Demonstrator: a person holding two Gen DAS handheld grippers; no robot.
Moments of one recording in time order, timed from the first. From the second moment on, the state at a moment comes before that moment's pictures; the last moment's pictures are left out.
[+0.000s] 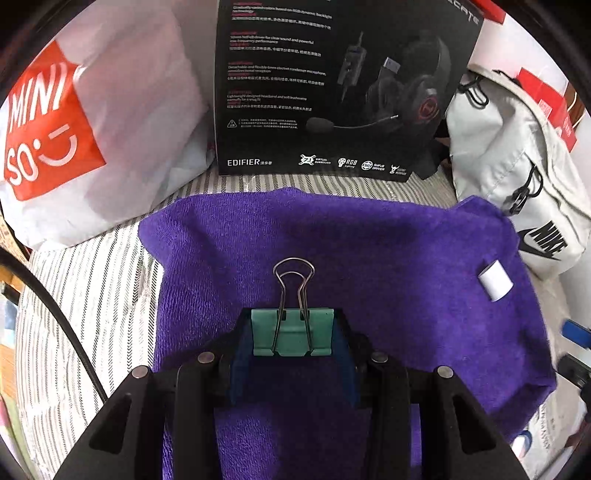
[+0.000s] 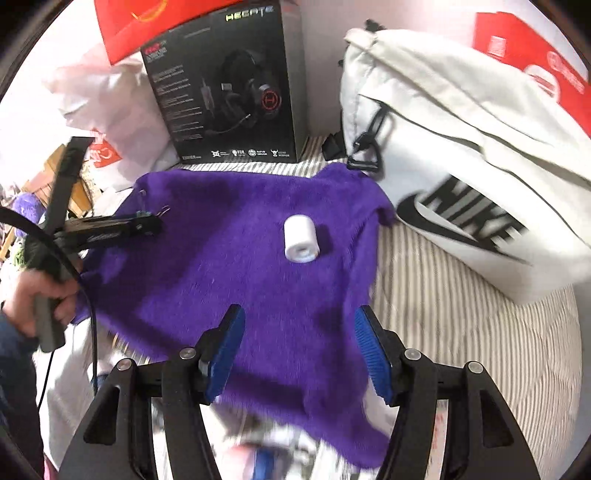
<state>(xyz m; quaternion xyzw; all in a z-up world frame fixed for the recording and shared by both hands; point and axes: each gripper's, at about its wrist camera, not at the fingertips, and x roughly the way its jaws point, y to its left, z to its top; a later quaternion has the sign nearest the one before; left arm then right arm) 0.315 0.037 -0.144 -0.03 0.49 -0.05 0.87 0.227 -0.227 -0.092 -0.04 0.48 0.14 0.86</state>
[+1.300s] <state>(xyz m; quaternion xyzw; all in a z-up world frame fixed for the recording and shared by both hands) 0.127 0.013 -0.121 -0.13 0.52 -0.09 0.84 0.111 -0.267 -0.060 0.01 0.48 0.12 0.87</state>
